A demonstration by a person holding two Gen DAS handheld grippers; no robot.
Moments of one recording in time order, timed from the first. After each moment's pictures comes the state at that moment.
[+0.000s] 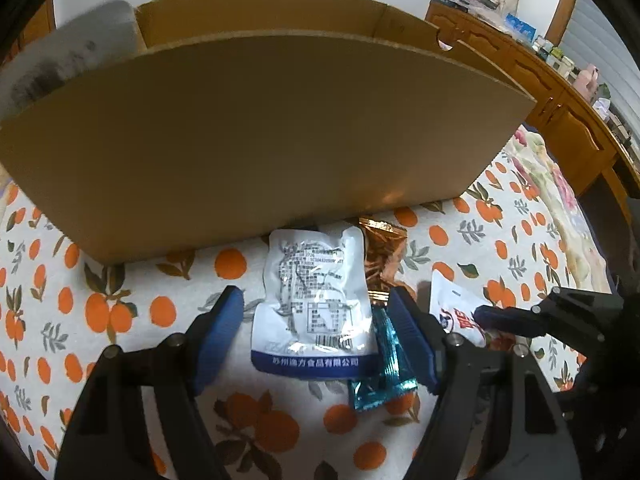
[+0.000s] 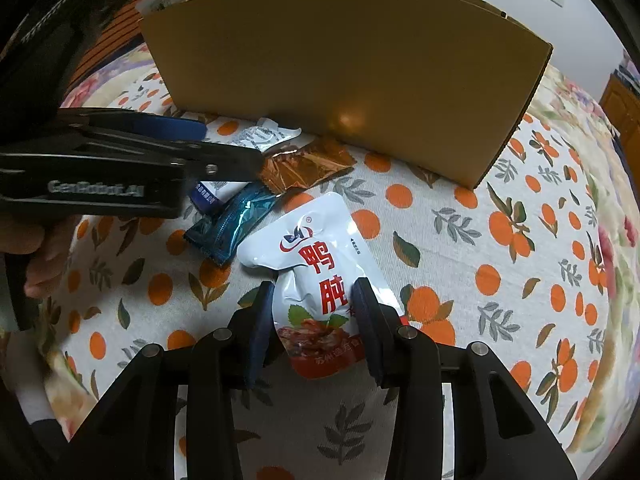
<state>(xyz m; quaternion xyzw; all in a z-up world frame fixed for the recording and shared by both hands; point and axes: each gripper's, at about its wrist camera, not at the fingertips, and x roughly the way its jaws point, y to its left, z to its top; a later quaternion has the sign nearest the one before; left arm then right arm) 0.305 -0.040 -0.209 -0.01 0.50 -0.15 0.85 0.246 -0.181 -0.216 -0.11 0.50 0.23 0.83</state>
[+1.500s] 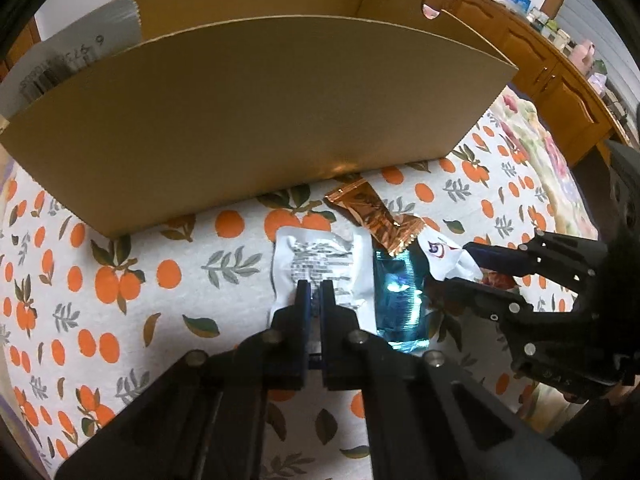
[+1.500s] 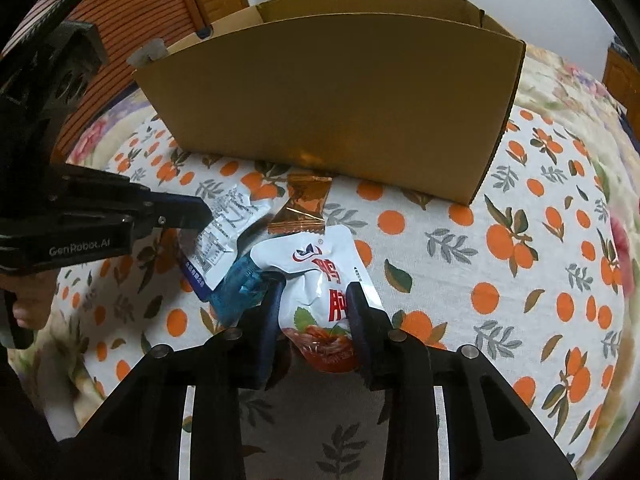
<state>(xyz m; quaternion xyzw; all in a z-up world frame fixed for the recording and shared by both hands) 0.292 -0.034 -0.198 0.02 0.55 -0.17 0.82 0.254 -0.201 -0.203 -0.05 0.48 0.25 0.84</state>
